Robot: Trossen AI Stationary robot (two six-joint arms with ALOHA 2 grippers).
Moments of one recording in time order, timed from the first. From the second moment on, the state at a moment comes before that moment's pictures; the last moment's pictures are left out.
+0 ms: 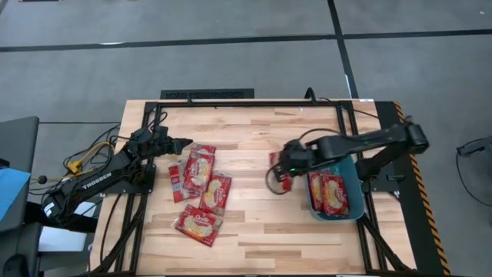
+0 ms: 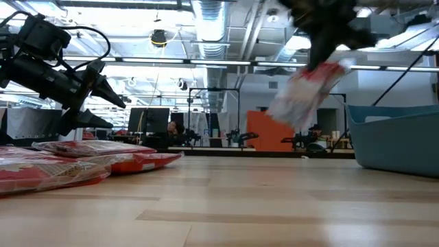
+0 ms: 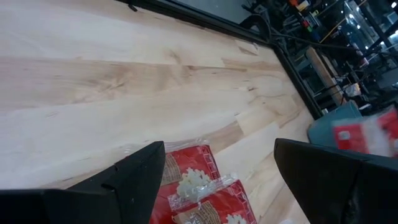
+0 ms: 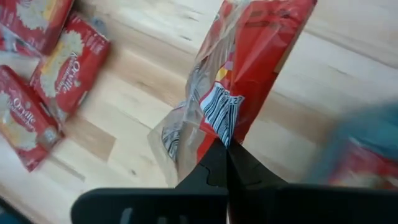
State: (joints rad) left arm 0.75 0.33 0.02 0.04 0.17 -0.76; right arm 0.16 1.41 1.25 -1.02 0.18 1.29
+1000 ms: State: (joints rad) left arm 0.75 0.33 0.02 0.03 0.08 -0.76; right arm 0.50 1.20 1.12 -1.57 -0.13 1.83
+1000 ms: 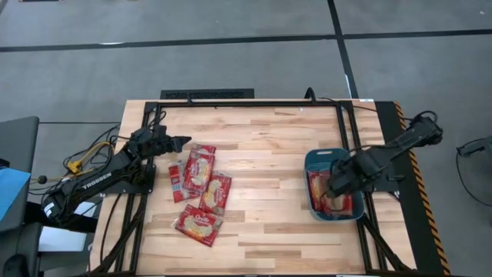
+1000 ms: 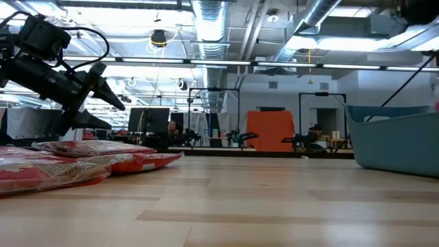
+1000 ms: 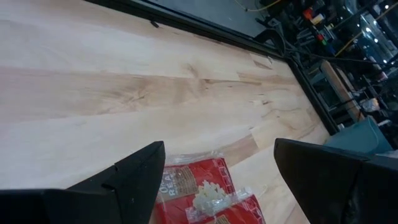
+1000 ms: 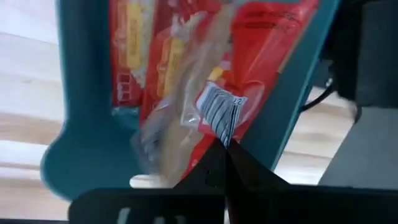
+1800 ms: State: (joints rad) left arm 0.75 0.33 0.02 0.03 0.06 -0.76; right arm 0.31 1.41 1.05 -1.57 -0.20 1.50
